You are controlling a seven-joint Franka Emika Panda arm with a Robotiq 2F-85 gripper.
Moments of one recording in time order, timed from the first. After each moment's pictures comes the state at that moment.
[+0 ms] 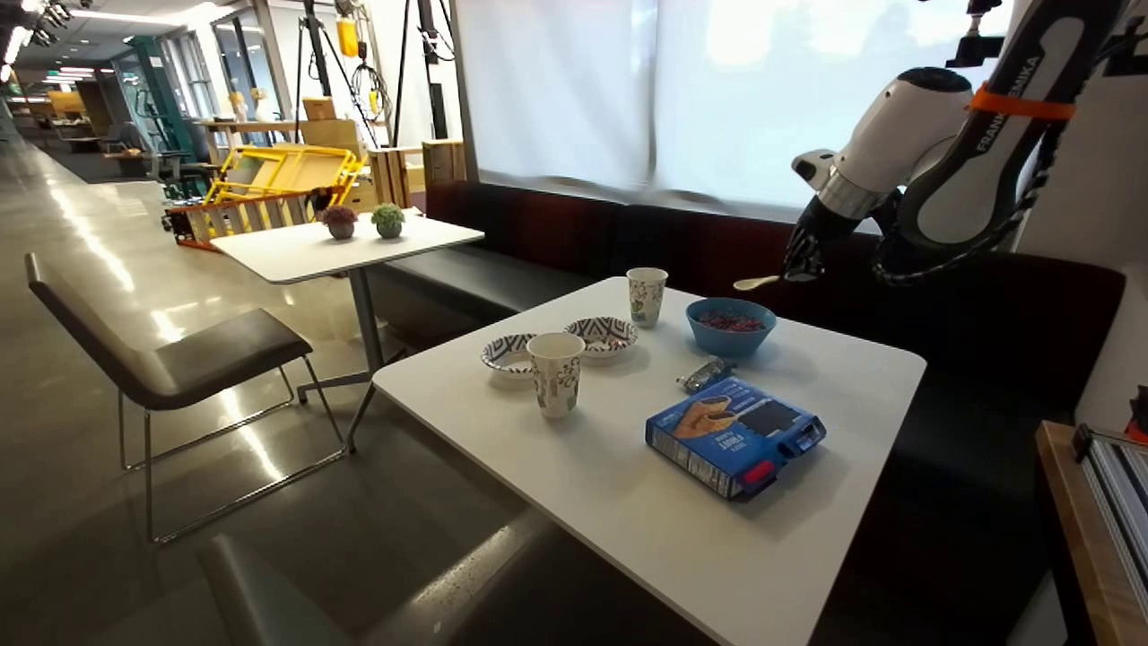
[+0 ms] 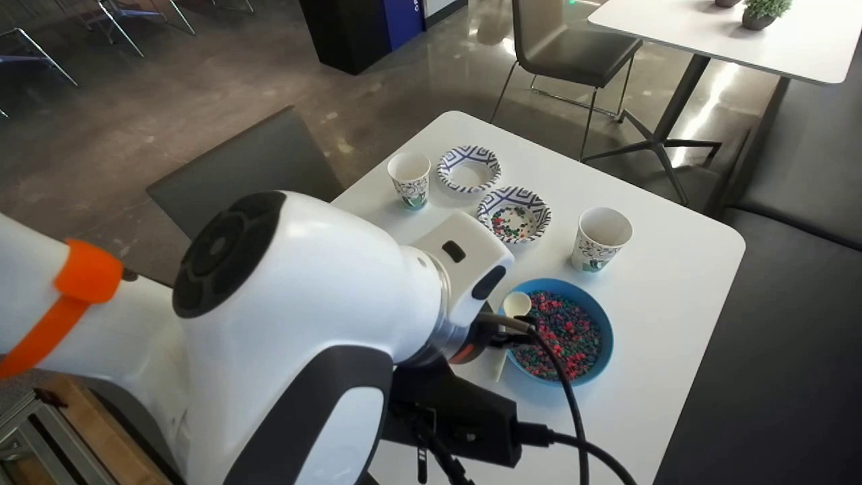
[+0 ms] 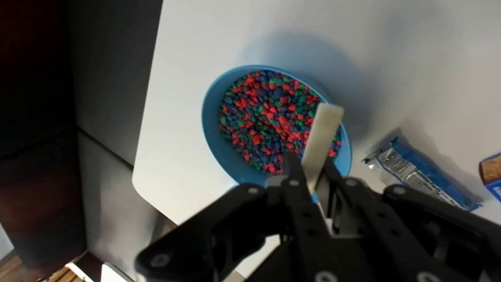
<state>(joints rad) -0.14 0.26 -0.57 -2.52 -0.68 3.37 -0.35</state>
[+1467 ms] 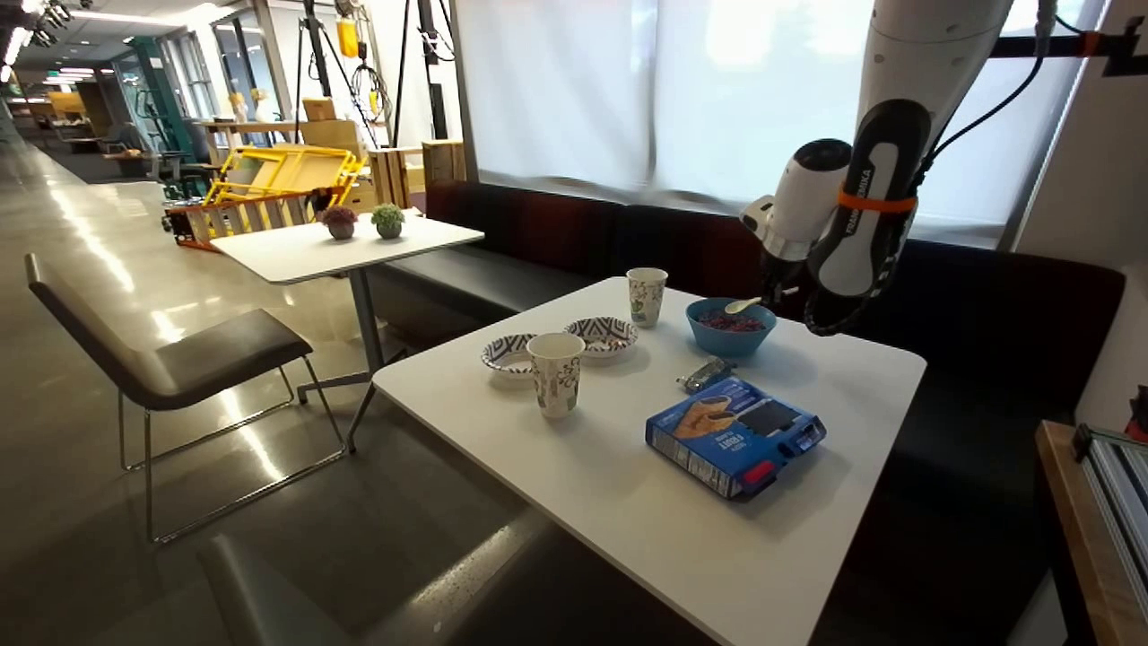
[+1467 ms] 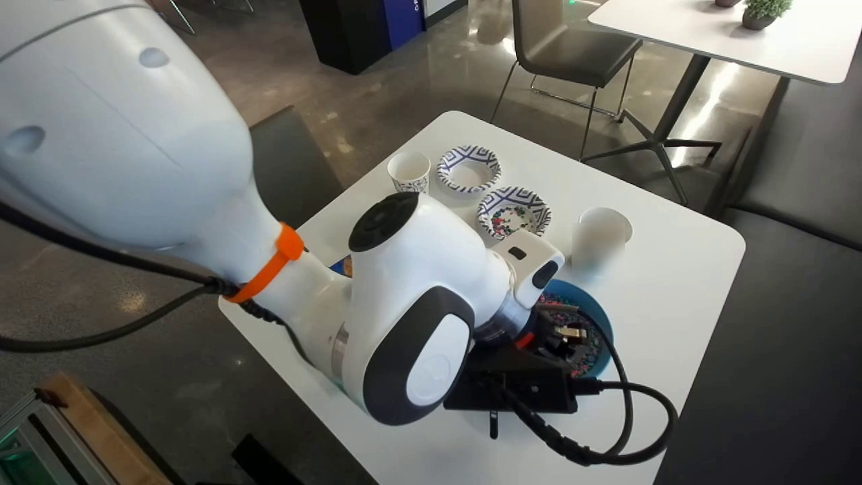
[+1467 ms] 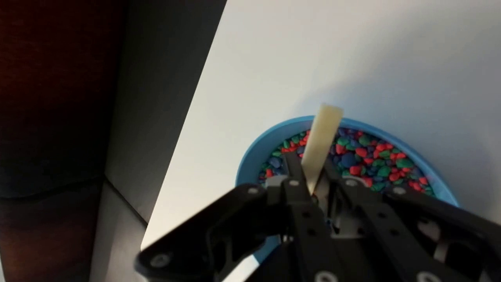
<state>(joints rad) 0.15 0.72 -0.77 -2.24 -0.37 3.31 -0.40</state>
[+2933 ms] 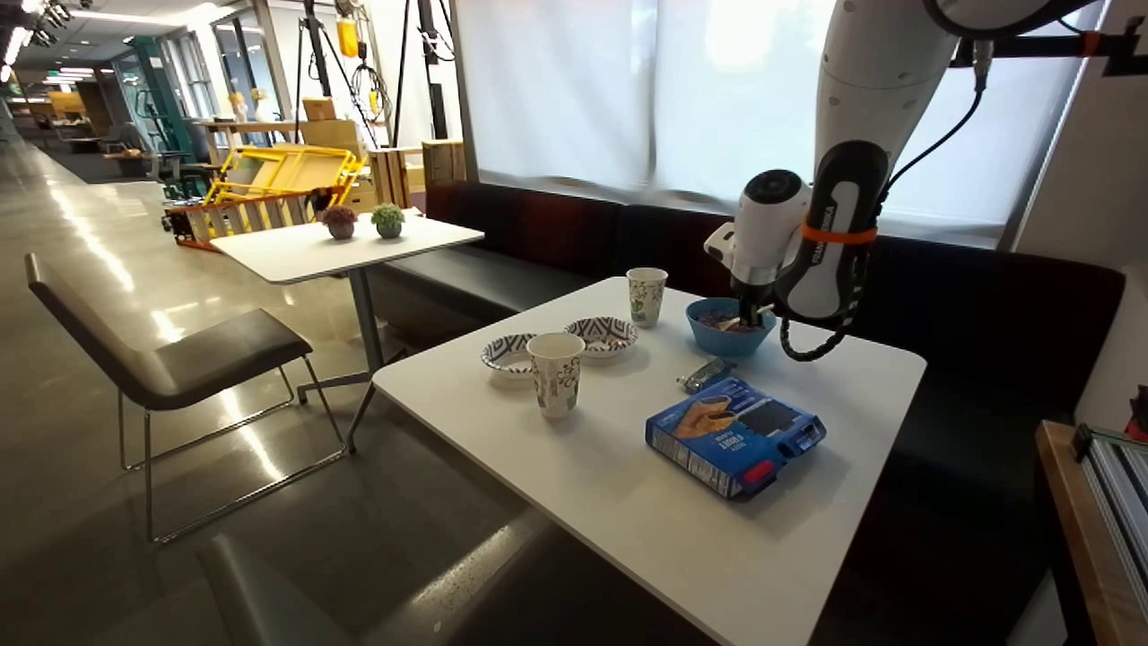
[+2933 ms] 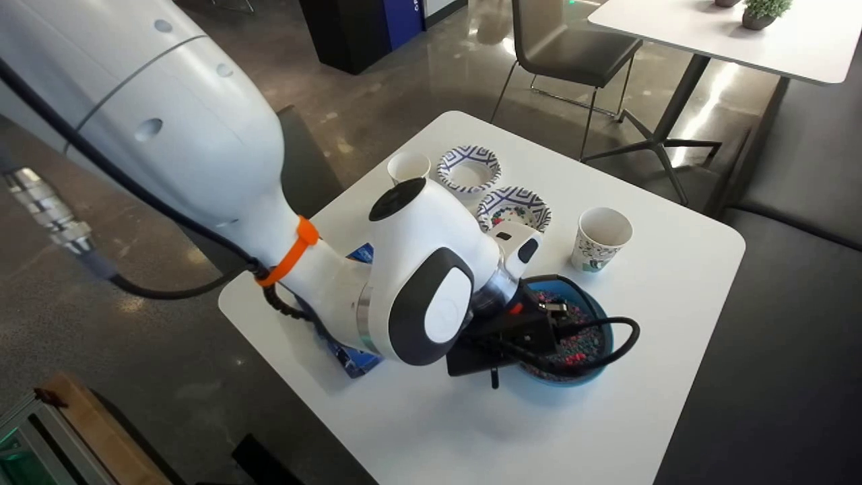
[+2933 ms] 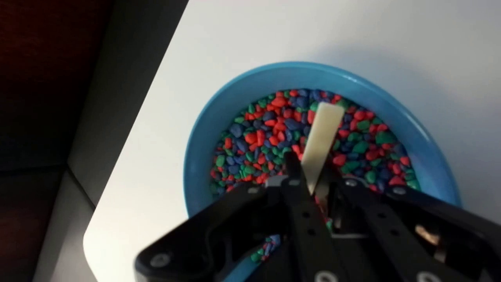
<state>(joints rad) 0.21 0.85 -0.75 -2.12 -0.37 3.19 -0.40</state>
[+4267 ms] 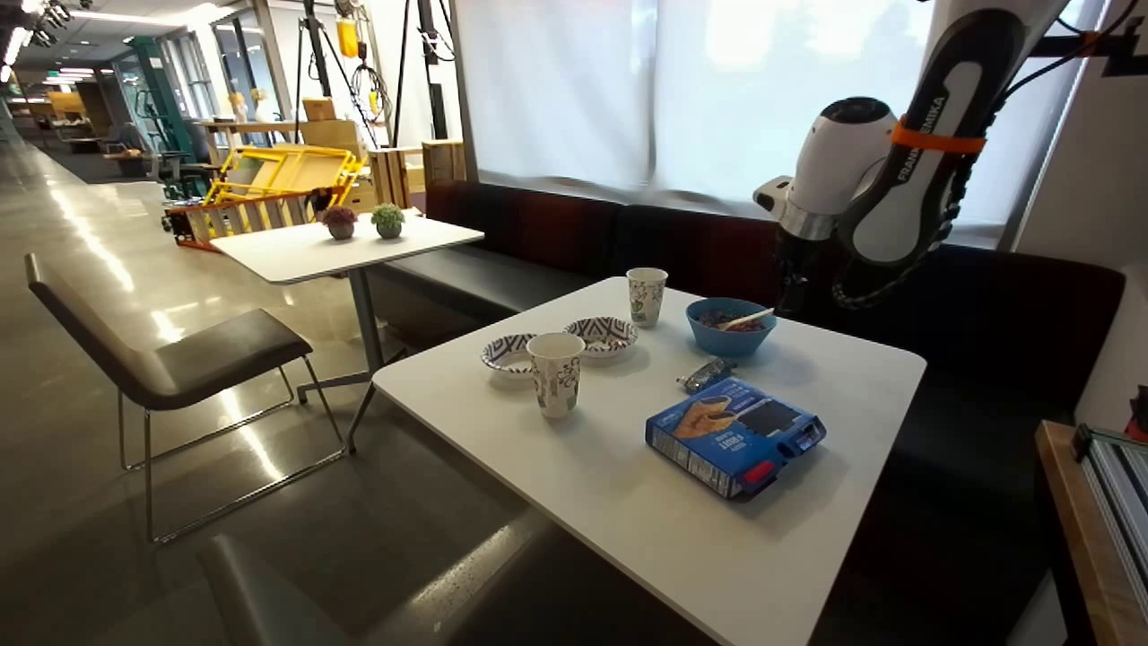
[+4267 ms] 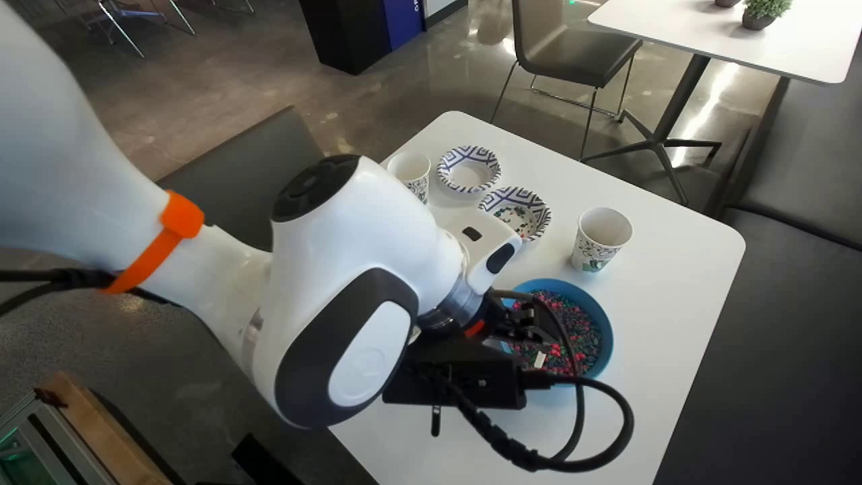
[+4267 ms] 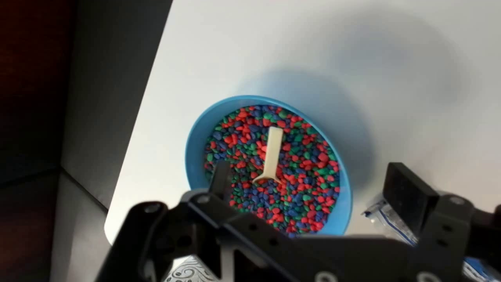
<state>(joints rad) 0.15 0.42 -0.74 -2.43 -0.49 3.20 -0.42</state>
